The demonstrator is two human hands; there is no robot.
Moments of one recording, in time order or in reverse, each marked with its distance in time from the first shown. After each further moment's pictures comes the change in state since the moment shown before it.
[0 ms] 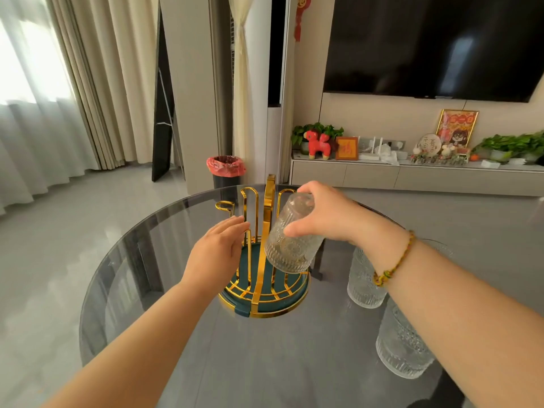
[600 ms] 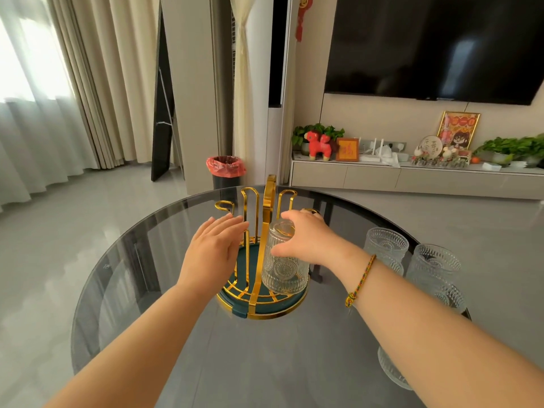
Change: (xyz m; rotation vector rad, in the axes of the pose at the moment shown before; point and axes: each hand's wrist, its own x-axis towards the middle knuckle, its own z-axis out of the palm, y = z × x) left_hand 0.010 -0.016 0.008 0.068 0.050 0.081; right_hand 0.019 0.012 0.042 -0.090 -0.075 0.005
